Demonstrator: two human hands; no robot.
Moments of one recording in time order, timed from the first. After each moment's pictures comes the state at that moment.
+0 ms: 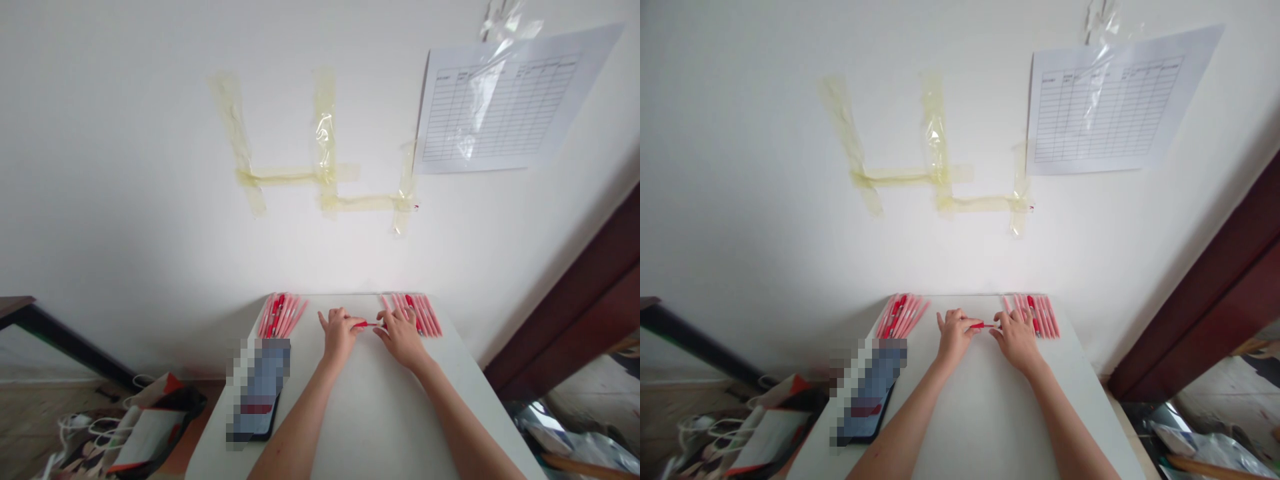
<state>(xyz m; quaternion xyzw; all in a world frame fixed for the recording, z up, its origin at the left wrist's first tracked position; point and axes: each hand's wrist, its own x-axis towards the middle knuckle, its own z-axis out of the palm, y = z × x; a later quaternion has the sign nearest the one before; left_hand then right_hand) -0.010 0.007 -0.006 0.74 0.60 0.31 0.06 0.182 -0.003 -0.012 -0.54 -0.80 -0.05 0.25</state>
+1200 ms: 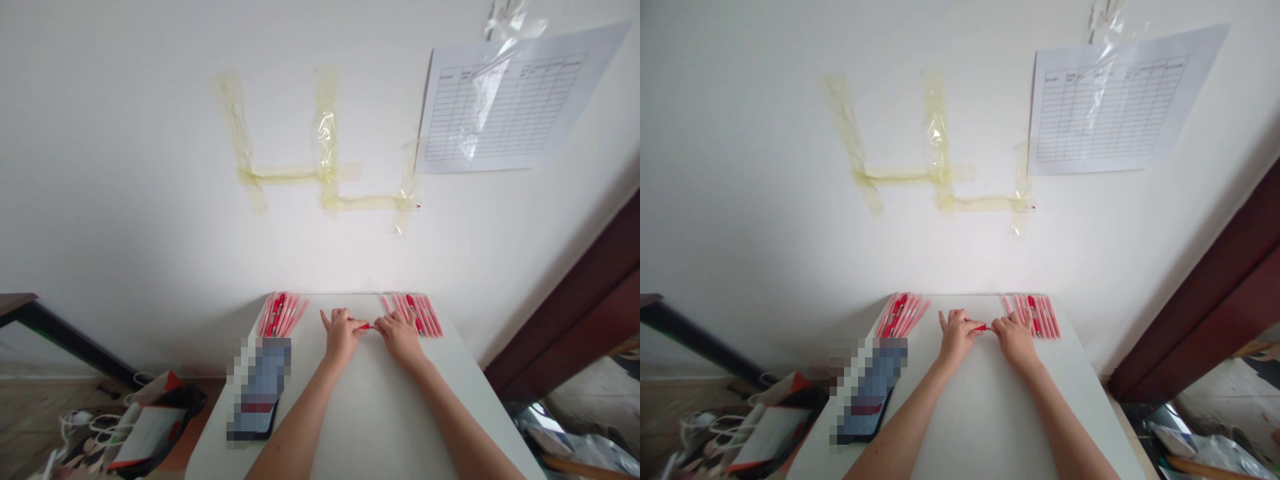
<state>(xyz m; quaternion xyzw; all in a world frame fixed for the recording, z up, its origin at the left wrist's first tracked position) -0.005 0.002 -0.006 0.76 0.58 0.29 0.05 0.176 -0.003 -0.019 -0.55 -0.80 -0.07 0.24</state>
